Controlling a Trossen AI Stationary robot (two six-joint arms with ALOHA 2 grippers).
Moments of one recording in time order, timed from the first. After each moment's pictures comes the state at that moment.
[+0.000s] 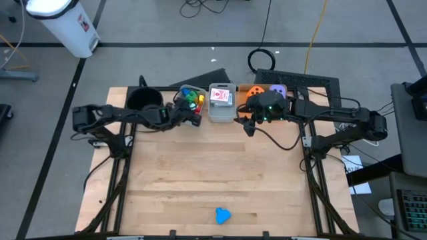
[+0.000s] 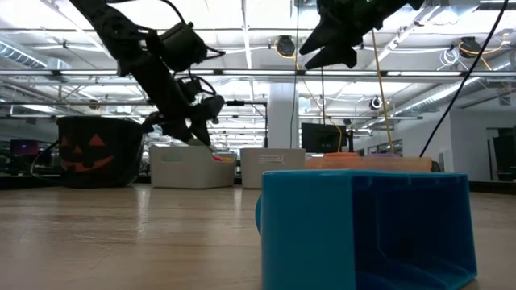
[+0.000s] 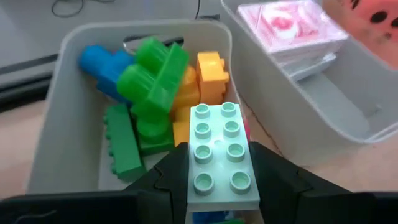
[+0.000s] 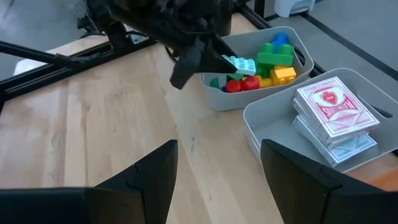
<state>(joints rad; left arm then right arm) 0.30 1.51 0.76 0.00 -0.52 -0.60 -0.23 1.22 1.04 -0.33 0.00 0.23</state>
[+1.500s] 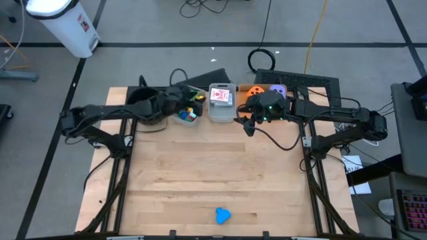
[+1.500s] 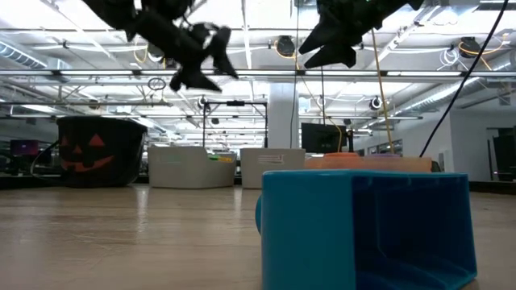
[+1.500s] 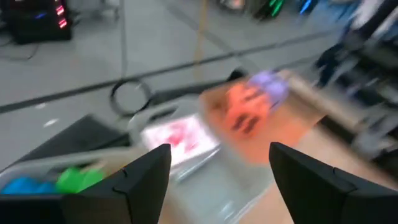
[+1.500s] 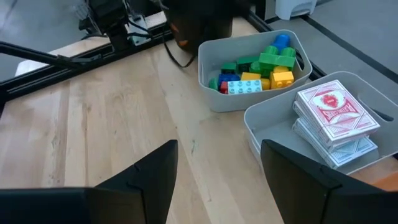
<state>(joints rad) 0.34 1.36 0.89 0.10 -0.31 -0.43 -0.23 1.22 1.04 -0.33 0.00 0.22</state>
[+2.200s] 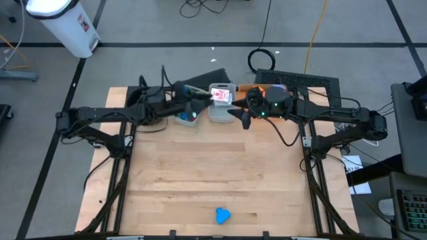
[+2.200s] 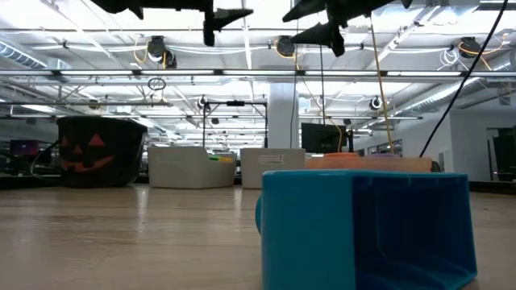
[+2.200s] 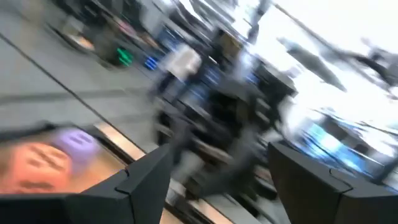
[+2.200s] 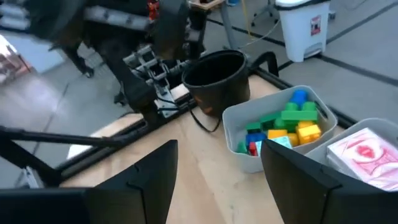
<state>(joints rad) 0.24 1.30 0.93 0.53 0.04 -0.65 -0.22 1.23 1.04 -0.07 0.00 0.40</state>
